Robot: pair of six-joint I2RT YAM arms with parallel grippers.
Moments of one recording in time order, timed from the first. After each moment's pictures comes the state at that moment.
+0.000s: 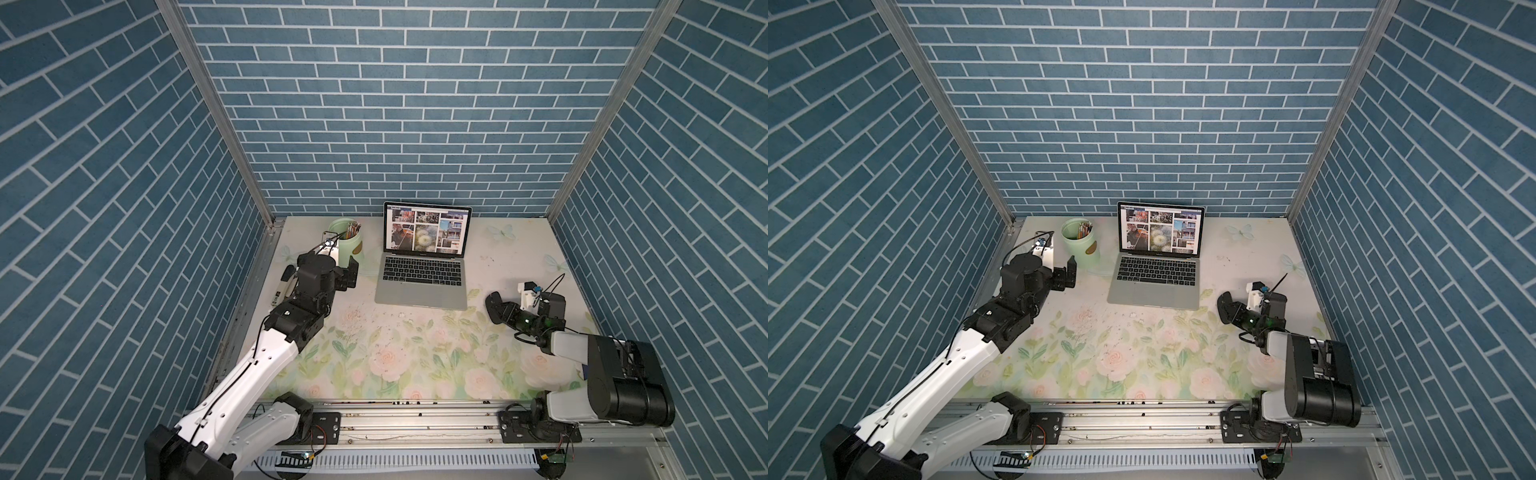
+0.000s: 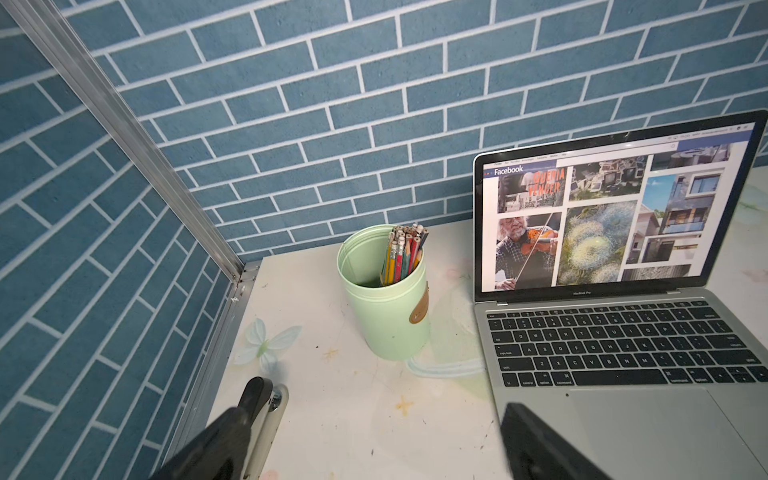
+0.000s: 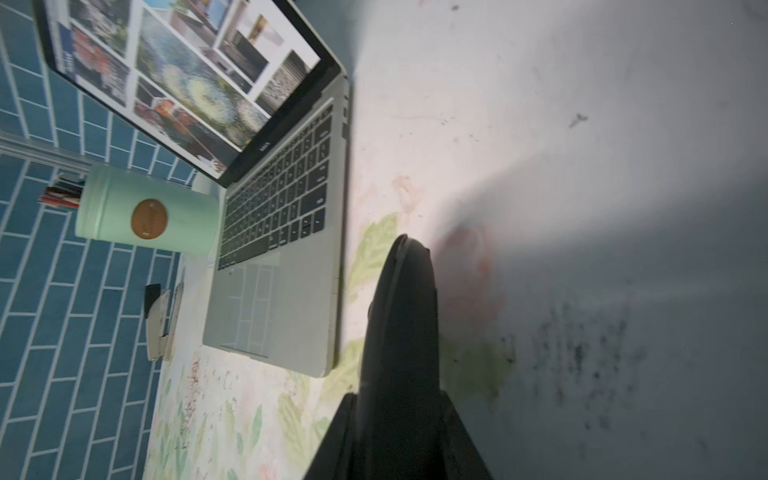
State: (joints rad) left arm -0.45 1.00 0.88 -0.24 -0.44 0.01; right arm -0.09 1.44 0.35 0.34 -0.64 0.48
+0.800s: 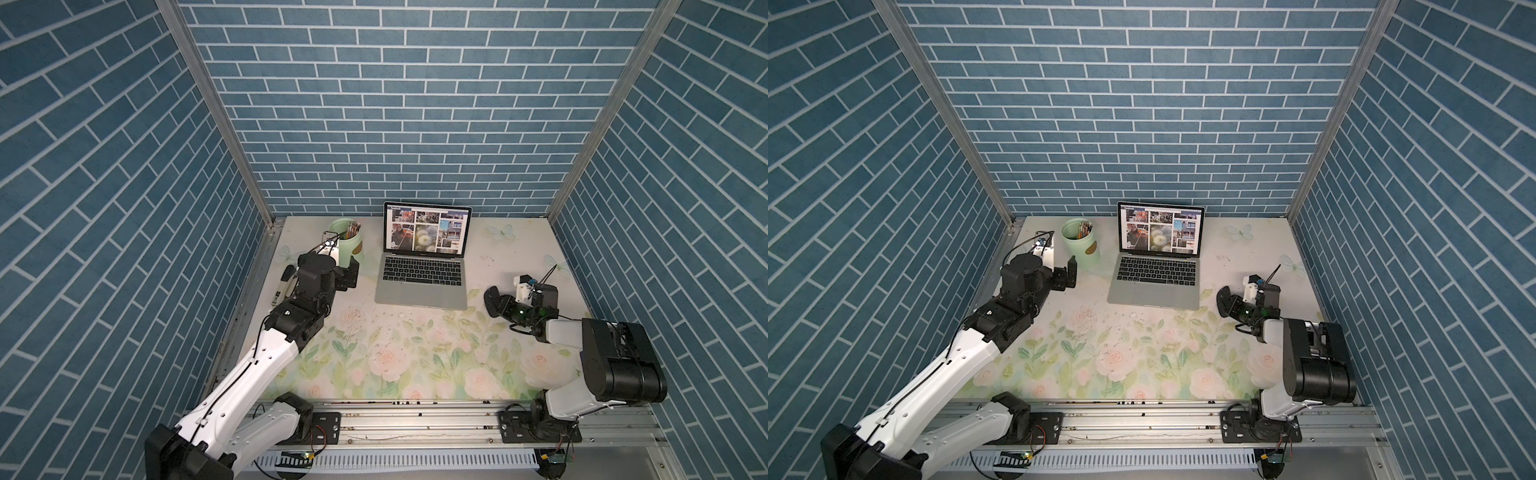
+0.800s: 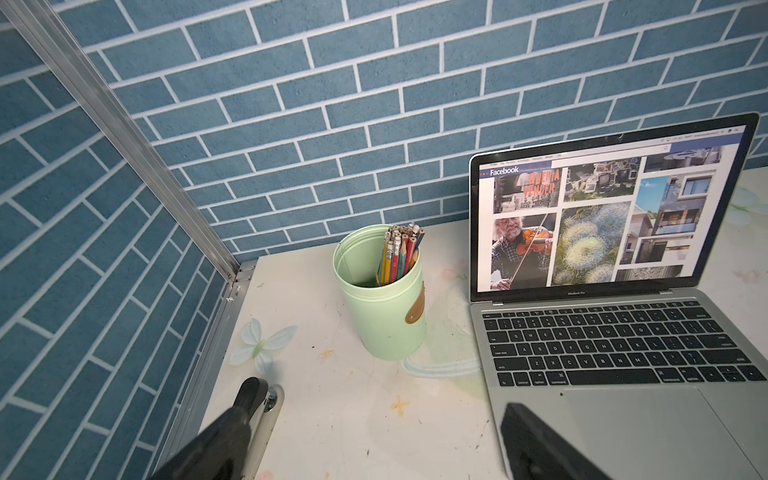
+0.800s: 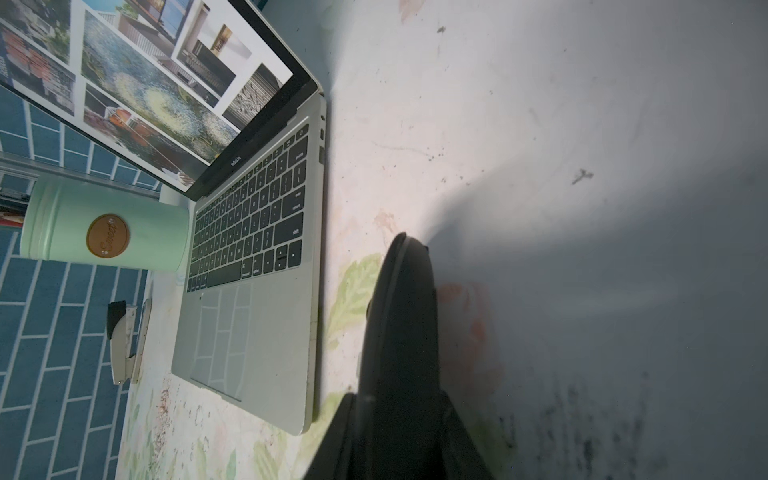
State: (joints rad) left arm -0.45 1.00 0.88 -0.24 -0.43 0.01; right arm -0.04 1.53 0.46 0.31 -0.55 0.48
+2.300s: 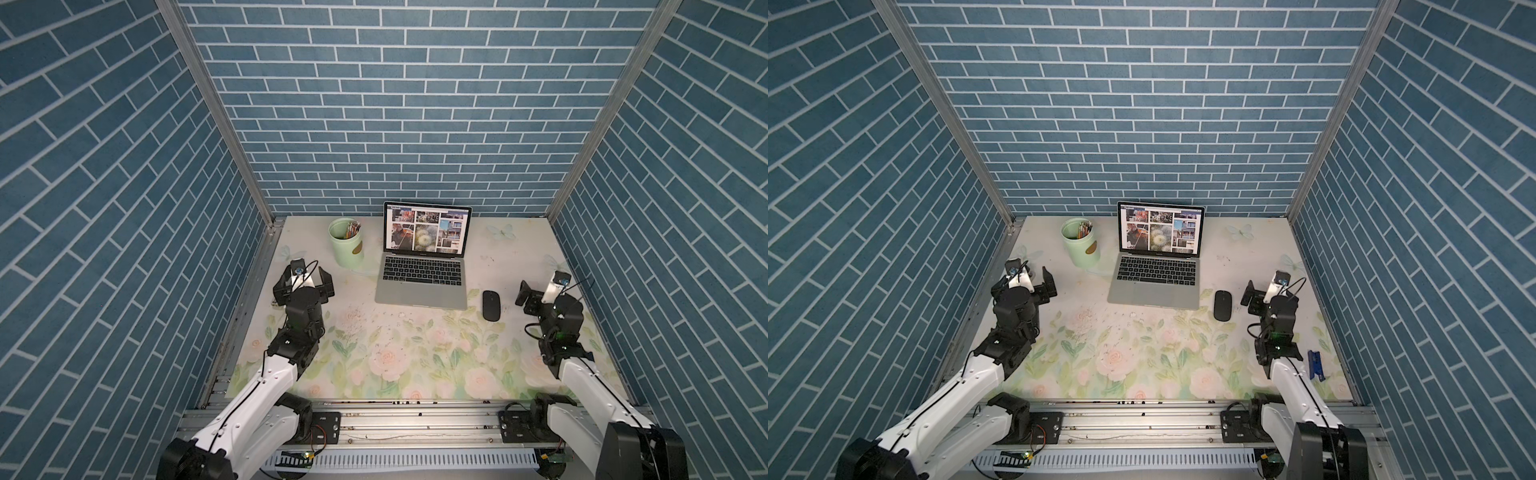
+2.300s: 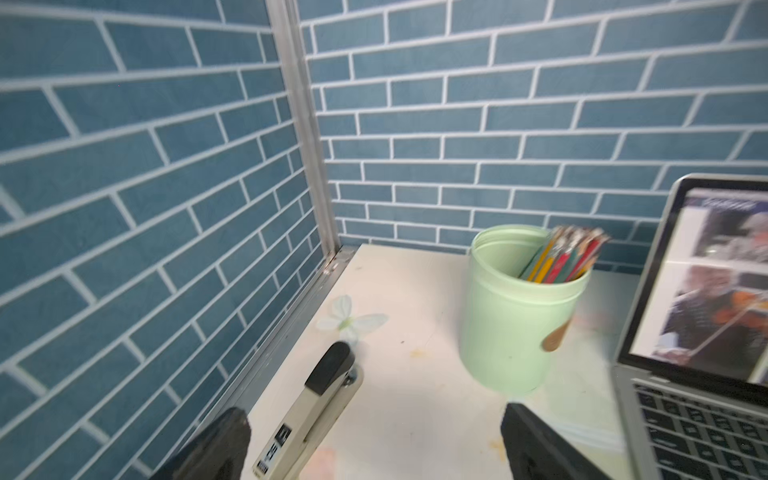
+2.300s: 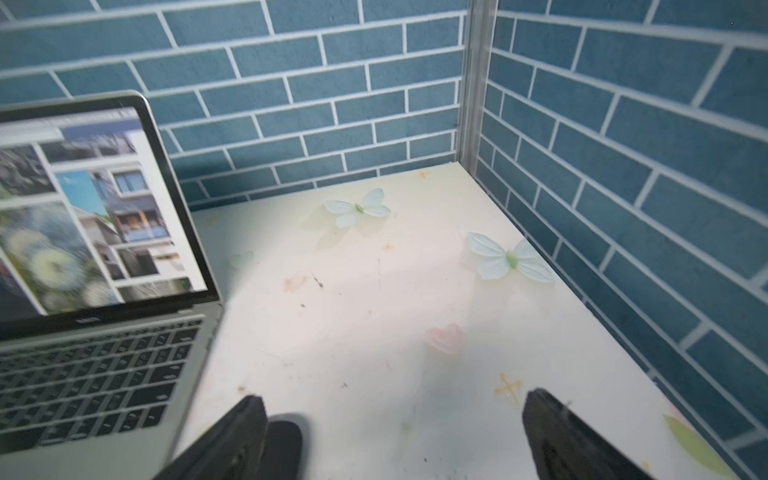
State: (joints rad) left arm -0.30 0.90 0.41 0.28 -0.66 -0.07; right arm -0.03 0.99 0.22 0.49 0.09 0.08
